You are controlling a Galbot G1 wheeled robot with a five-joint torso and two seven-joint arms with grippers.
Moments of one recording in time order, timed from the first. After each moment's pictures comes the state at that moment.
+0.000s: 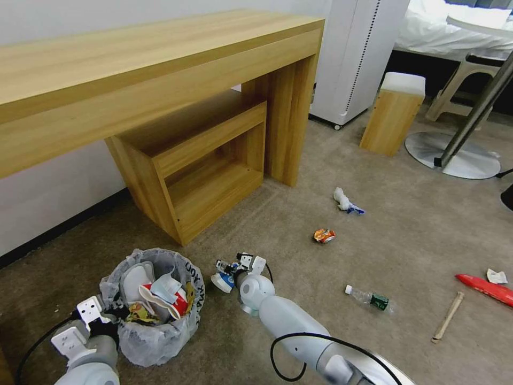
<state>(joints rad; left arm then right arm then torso) 1.67 -1.51 -0.80 -2.18 -0.55 0.44 -0.33 -0.63 1.61 -0.28 0.85 1.19 -0.12 0.30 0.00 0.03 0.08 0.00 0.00</state>
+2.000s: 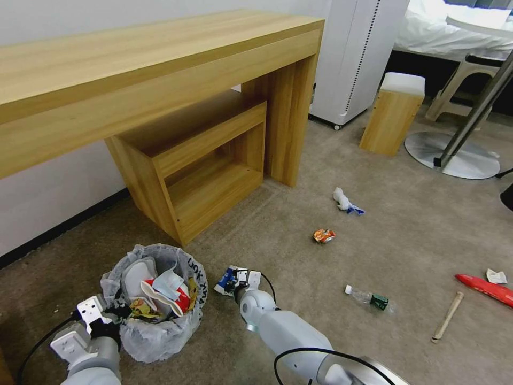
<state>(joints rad) 1.68 -1.51 -0.79 -2.19 -0.53 0.39 -0.31 -0.69 1.61 -0.35 0.86 1.01 -0.13 0.23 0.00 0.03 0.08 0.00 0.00</state>
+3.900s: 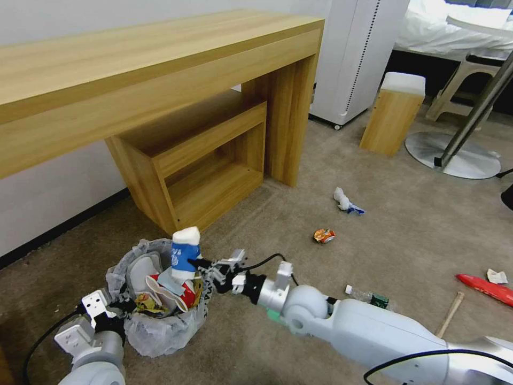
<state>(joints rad) 1.68 -1.53 -0.76 -2.25 -0.53 0.42 -0.32 -0.49 1.02 -0.83 1.68 1.04 0.23 -0.17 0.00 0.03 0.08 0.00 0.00</state>
